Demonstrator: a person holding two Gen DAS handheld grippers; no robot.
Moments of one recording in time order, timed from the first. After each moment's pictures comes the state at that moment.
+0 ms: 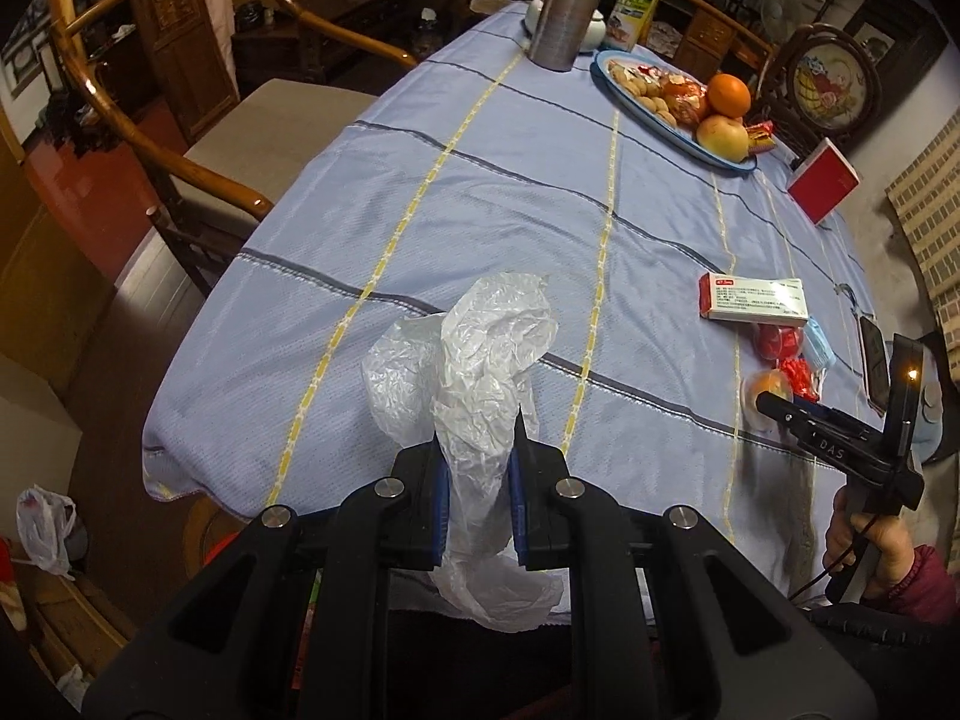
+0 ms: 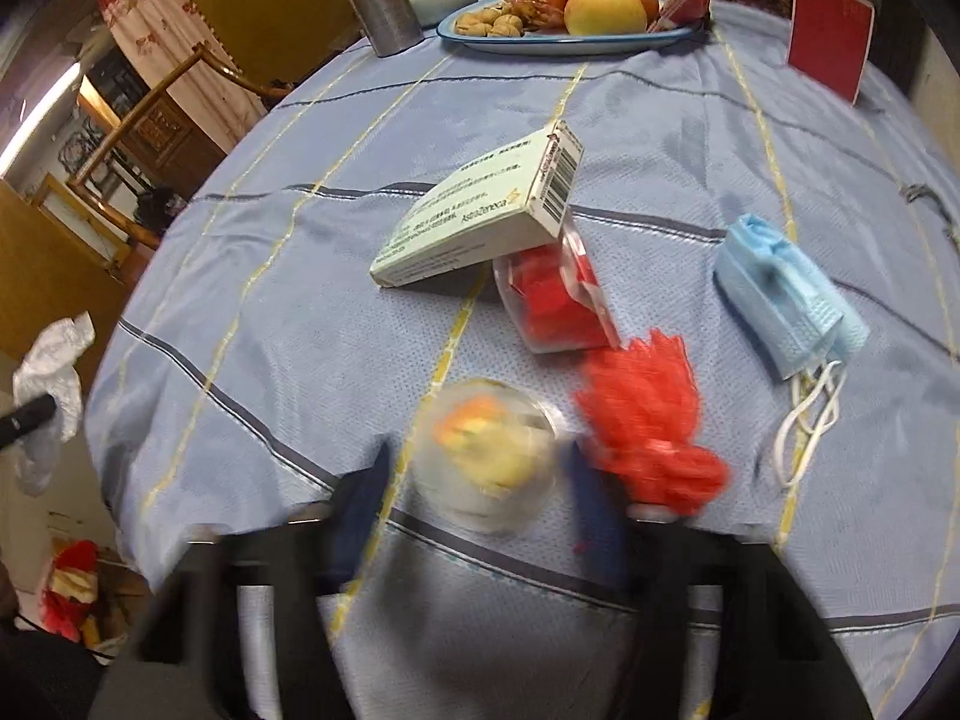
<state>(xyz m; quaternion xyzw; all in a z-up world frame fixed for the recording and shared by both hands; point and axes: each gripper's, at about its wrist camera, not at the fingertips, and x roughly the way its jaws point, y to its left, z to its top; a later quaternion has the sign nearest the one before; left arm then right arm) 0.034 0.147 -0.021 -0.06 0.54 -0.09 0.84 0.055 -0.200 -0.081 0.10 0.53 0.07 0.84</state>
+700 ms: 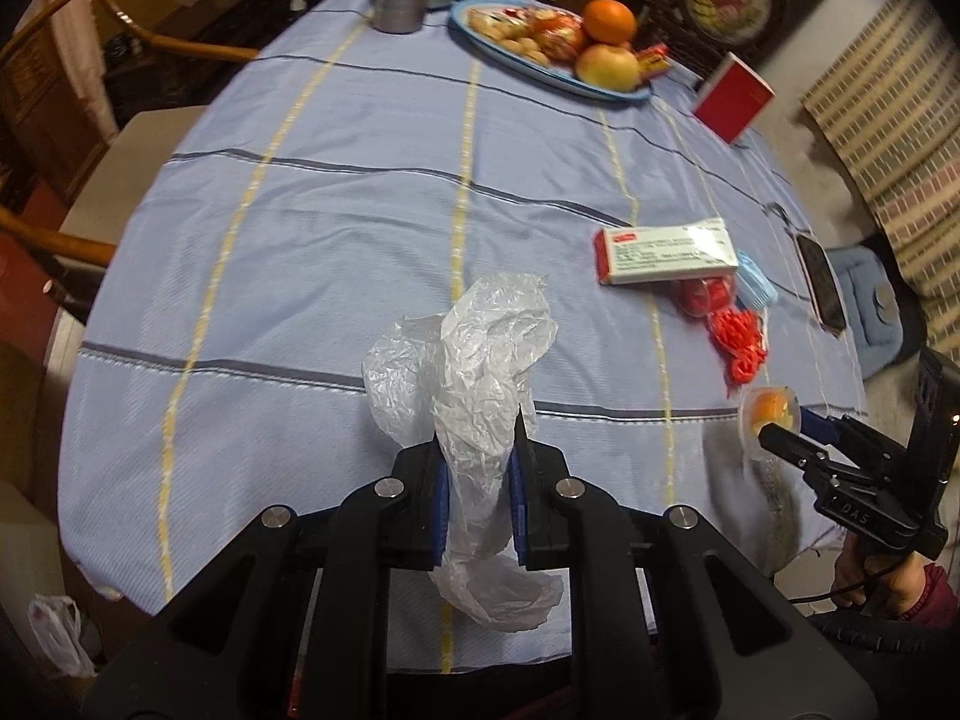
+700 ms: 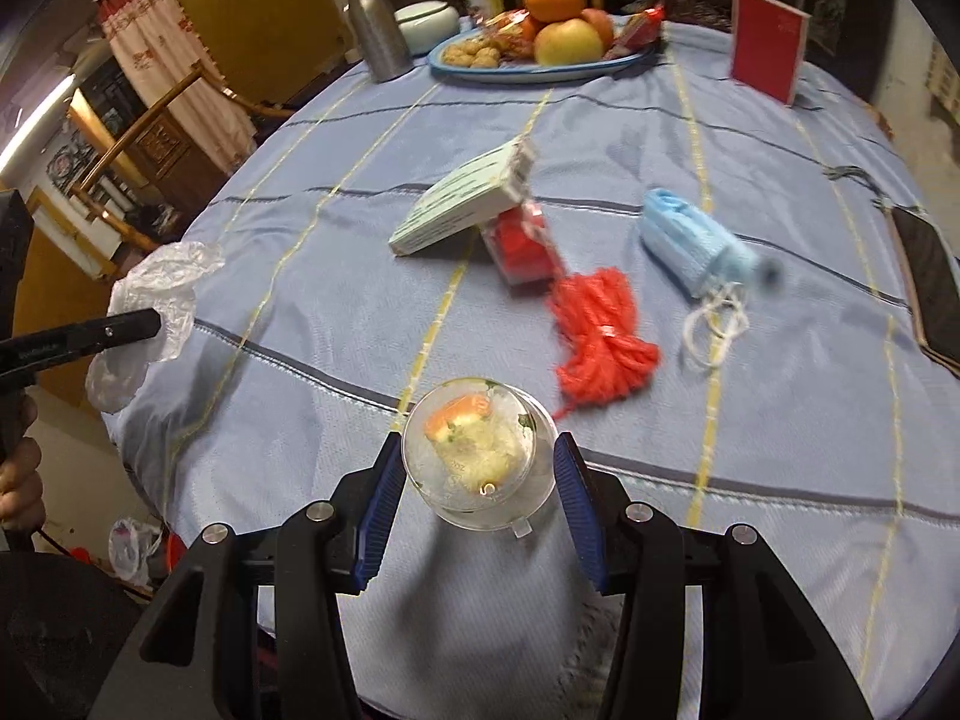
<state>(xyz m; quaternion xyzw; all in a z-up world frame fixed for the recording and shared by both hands) 0.072 0.072 -0.040 -0.01 0.55 -0.22 0.80 -0.016 -0.207 -0.043 0.10 0.51 0.02 0.86</state>
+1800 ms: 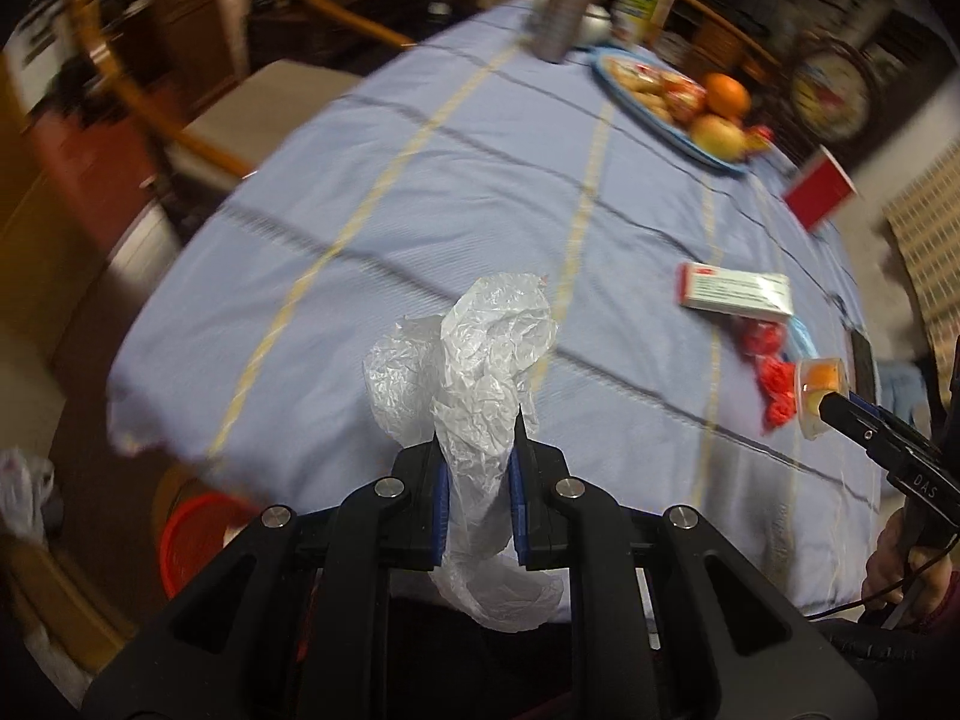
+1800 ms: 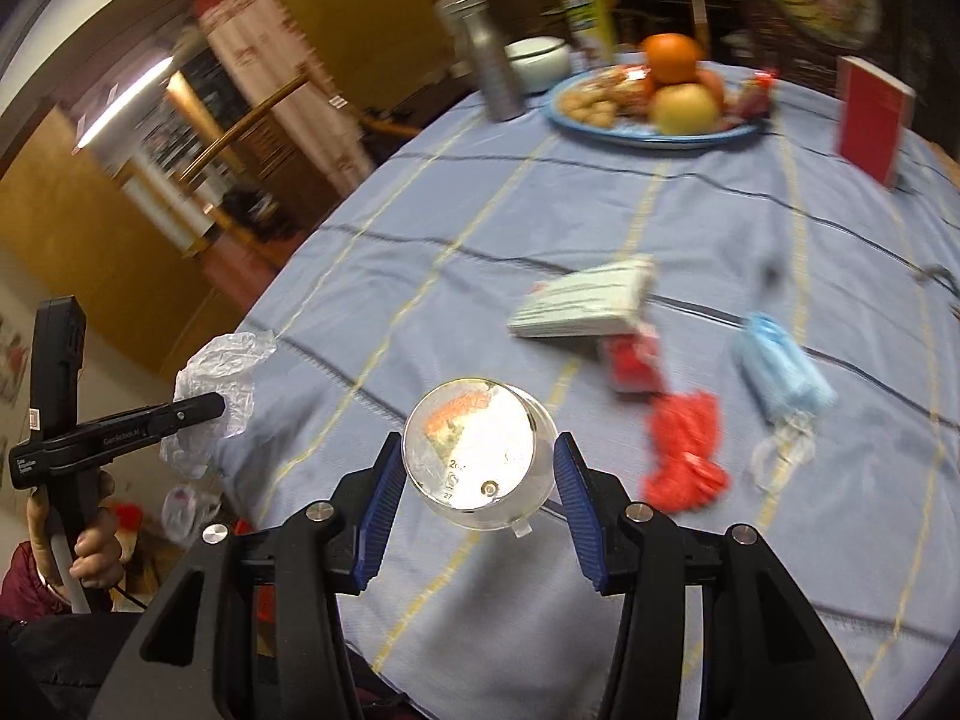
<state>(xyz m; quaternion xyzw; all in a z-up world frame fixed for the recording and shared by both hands) 0.007 0.131 -0.028 -0.10 0.54 -0.05 0.83 0.028 -0.182 -0.002 0.08 0.49 0.20 0.85</state>
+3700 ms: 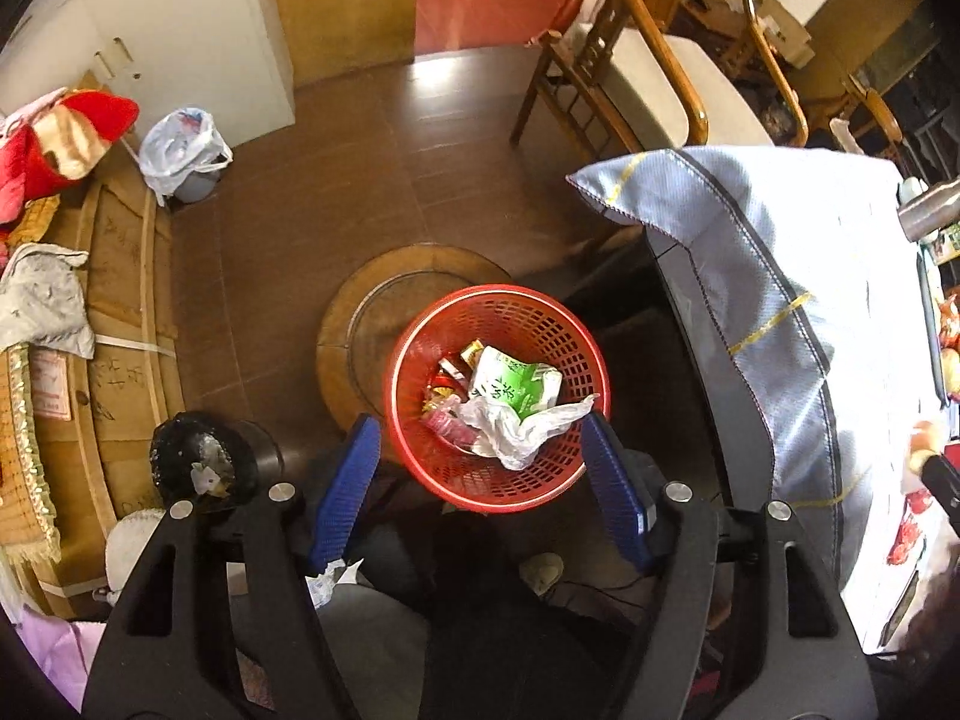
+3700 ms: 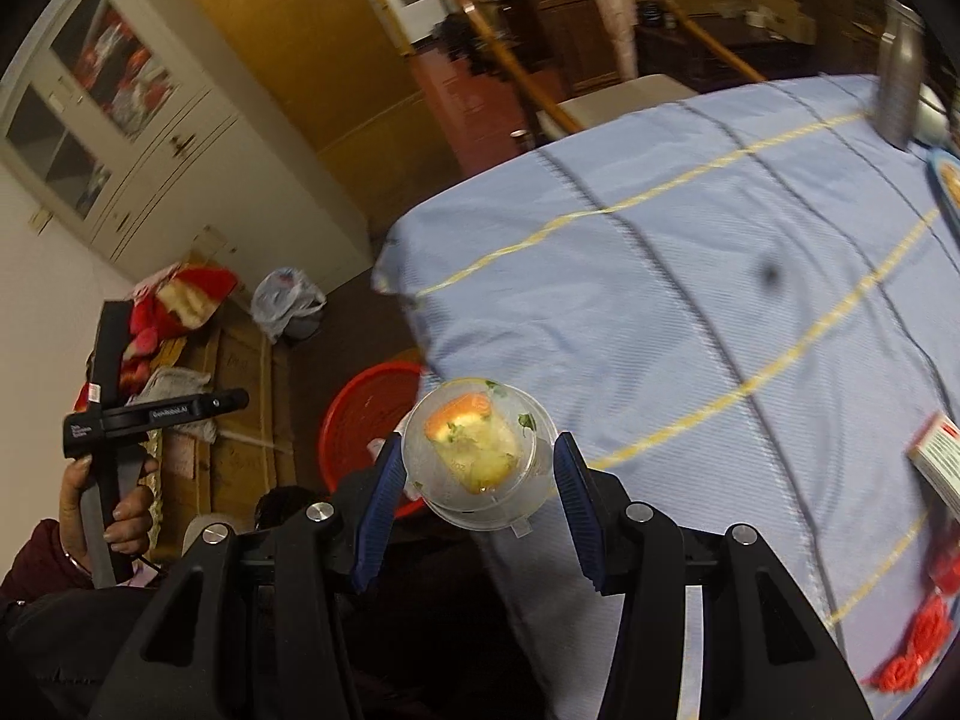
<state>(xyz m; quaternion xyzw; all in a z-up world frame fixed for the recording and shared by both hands) -0.197 0.333 -0.088 -0.30 0.54 0.27 0.74 0.016 0.048 -0.023 -0.10 0.53 0.44 0.72</state>
